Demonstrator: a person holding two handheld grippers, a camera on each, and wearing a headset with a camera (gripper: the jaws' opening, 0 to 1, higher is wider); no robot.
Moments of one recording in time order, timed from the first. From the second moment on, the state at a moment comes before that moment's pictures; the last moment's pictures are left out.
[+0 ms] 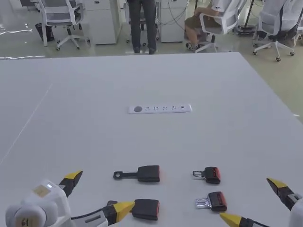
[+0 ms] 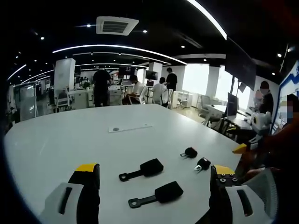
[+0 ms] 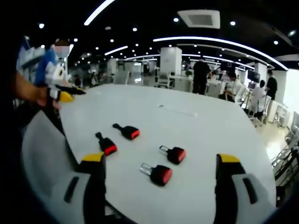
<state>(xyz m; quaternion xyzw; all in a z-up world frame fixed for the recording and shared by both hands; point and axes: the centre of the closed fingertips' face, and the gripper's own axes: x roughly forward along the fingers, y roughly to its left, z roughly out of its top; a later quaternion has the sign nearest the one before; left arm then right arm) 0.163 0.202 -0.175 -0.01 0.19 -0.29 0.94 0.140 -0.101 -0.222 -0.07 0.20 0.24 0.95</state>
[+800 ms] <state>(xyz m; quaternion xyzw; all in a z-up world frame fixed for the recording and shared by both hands) 0.148 0.203 -0.198 0.00 0.22 -0.29 0.93 0.134 -0.100 -0.233 -0.07 0.21 0.25 0.94</state>
